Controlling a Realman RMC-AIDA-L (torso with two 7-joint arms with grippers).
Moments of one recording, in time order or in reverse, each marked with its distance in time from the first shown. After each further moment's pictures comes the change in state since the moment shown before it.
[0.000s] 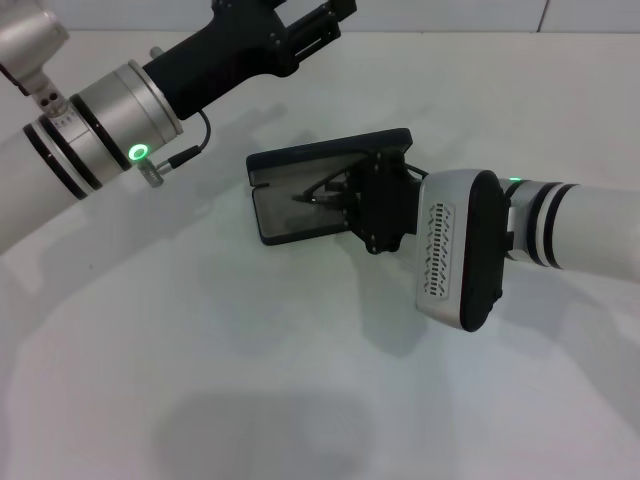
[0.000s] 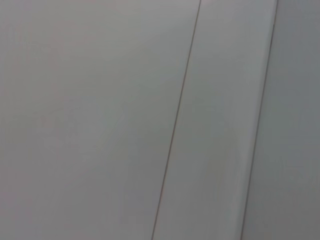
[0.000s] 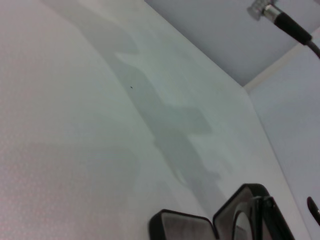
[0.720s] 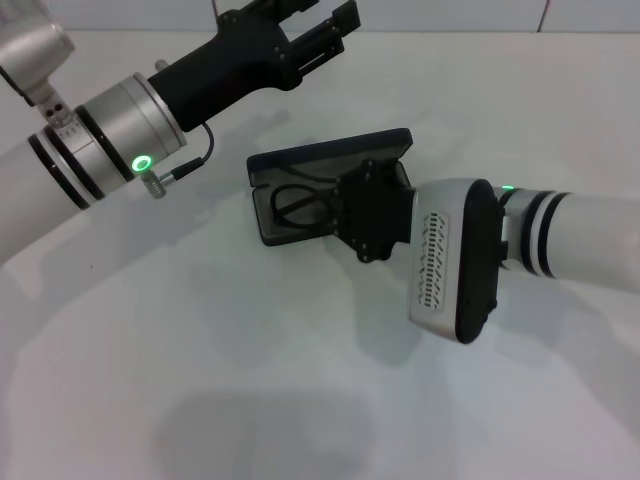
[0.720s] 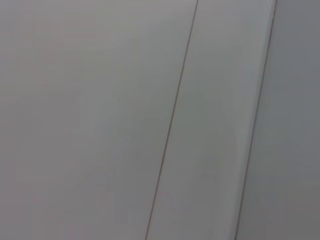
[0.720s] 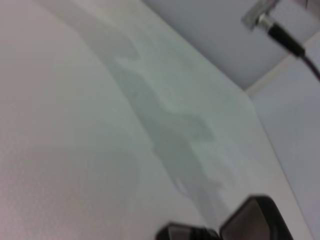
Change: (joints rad) left arm 0.002 -0.001 0.005 -0.021 0.009 0.006 0.000; right arm -0.011 0.000 -0.028 -0.022 0.020 0.008 -0.002
